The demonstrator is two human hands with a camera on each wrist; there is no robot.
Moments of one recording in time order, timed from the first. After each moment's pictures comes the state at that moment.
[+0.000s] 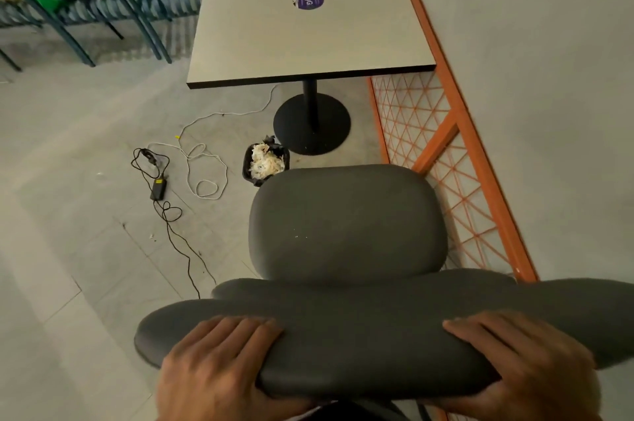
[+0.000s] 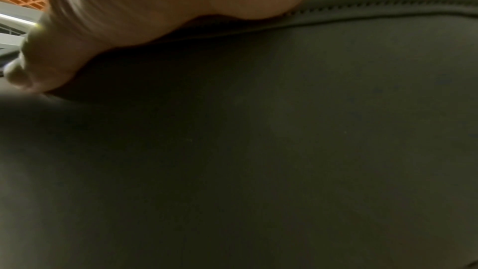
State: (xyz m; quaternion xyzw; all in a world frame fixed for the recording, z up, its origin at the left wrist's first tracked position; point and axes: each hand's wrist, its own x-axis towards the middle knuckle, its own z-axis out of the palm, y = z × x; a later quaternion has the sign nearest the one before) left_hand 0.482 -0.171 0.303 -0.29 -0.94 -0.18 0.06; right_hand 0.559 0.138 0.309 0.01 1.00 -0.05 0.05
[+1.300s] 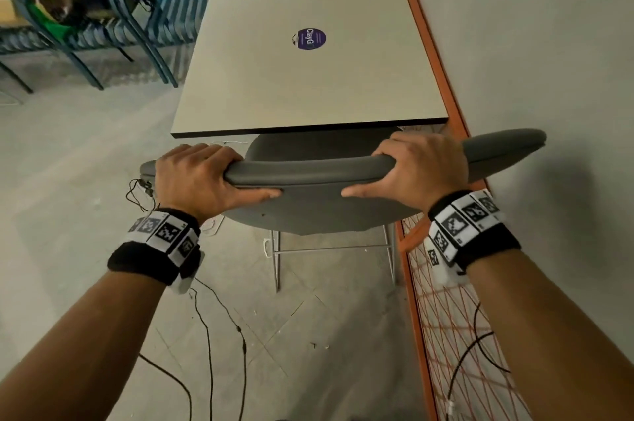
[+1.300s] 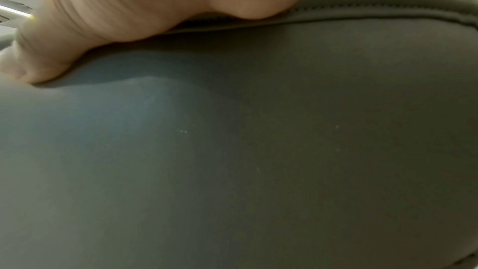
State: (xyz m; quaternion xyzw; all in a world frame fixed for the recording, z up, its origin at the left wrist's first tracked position) left_hand 0.098 -0.093 0.264 -0.26 -0.94 -0.09 0.21; right_hand 0.161 0.222 0.290 -0.05 1.00 -0.03 -0.08
